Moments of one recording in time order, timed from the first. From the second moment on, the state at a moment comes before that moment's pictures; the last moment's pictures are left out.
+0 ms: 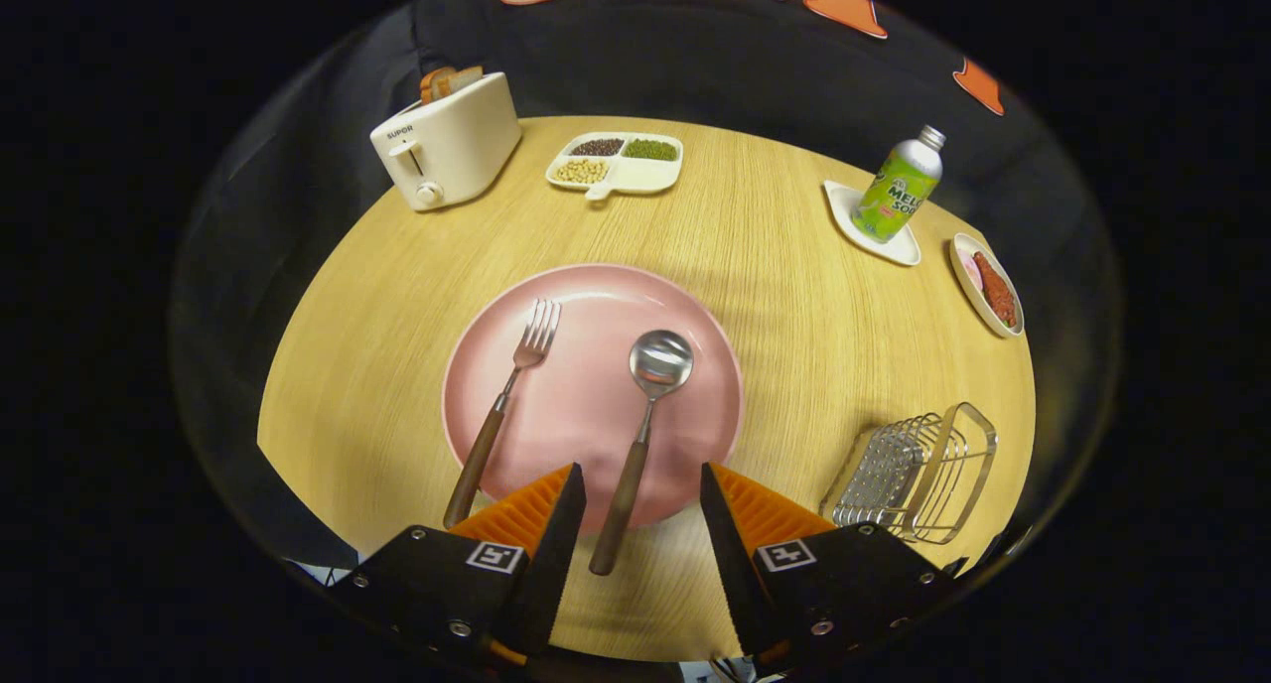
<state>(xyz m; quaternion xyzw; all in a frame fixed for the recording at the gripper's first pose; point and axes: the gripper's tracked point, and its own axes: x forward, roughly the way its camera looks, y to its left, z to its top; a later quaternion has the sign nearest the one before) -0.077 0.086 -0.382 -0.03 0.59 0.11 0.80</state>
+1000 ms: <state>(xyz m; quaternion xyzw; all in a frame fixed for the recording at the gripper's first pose) -0.072 0.082 -0.398 0.01 0.63 0.10 0.77</state>
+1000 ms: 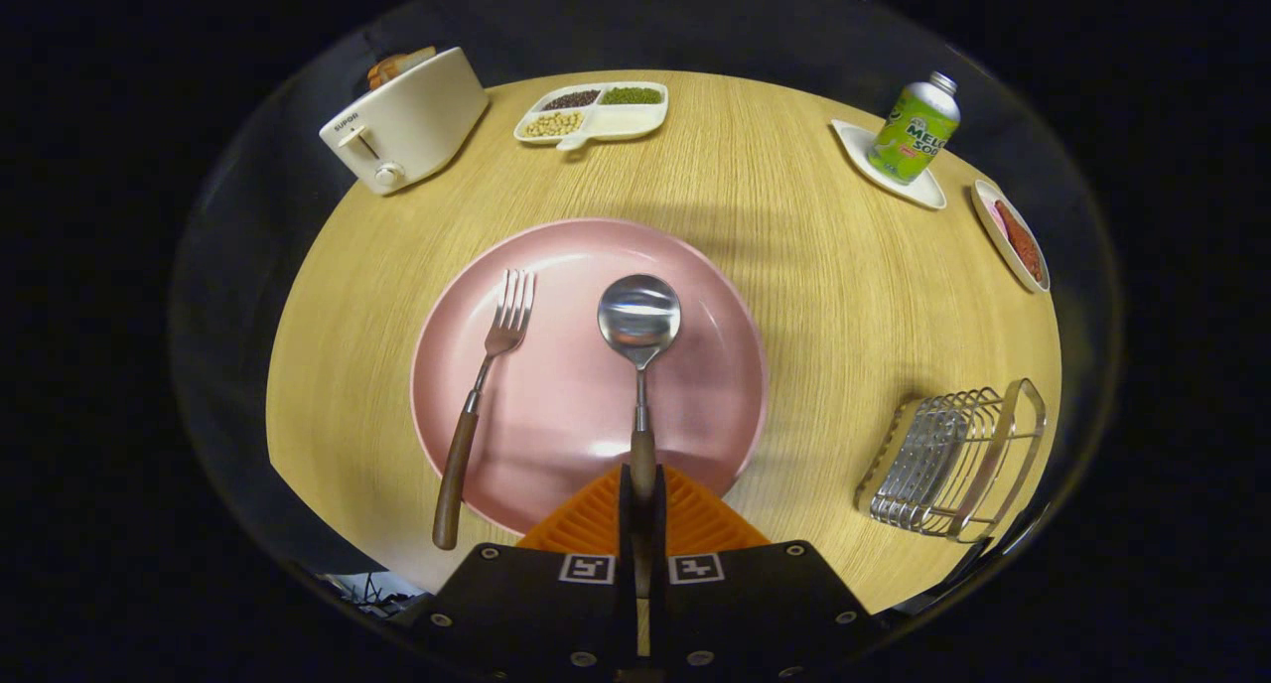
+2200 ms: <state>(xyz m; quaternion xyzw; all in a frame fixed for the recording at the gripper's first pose) -0.101 -0.097 -0.284 0.04 0.57 -0.04 0.82</state>
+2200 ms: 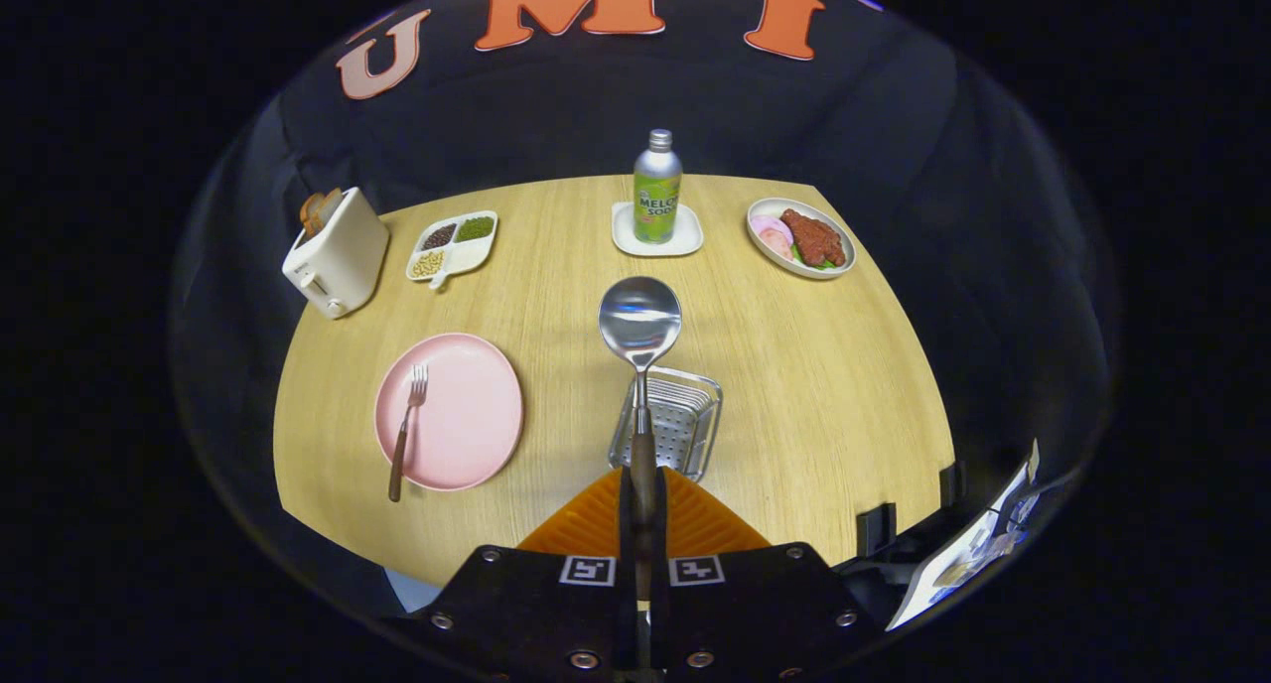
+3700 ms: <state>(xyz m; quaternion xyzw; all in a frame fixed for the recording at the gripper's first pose) -0.103 -0.120 -0.342 0.05 0.74 0.08 0.67</state>
